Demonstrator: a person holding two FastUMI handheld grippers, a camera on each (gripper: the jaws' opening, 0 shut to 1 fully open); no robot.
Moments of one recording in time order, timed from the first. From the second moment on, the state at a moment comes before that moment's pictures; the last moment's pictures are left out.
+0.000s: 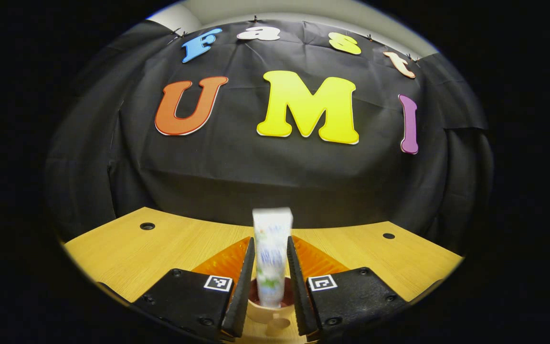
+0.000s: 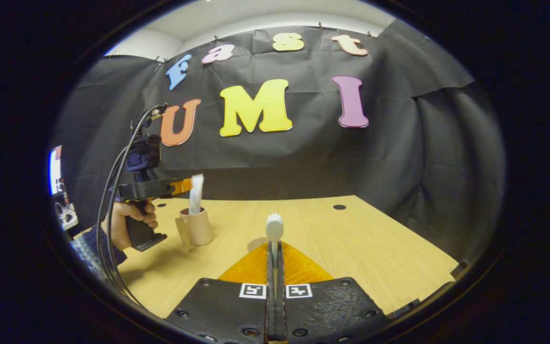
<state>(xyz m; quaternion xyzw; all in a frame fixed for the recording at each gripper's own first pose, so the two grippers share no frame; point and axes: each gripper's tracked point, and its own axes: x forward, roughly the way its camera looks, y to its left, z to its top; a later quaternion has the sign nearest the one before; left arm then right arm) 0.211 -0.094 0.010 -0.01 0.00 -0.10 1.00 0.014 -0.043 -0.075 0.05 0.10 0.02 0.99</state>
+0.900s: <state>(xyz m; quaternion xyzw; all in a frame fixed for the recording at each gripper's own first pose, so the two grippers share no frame) 0.154 -0.053 -0.003 -0.01 0.01 -0.07 1.00 0.044 0.003 -0.024 0.04 0.07 0.04 1.00</state>
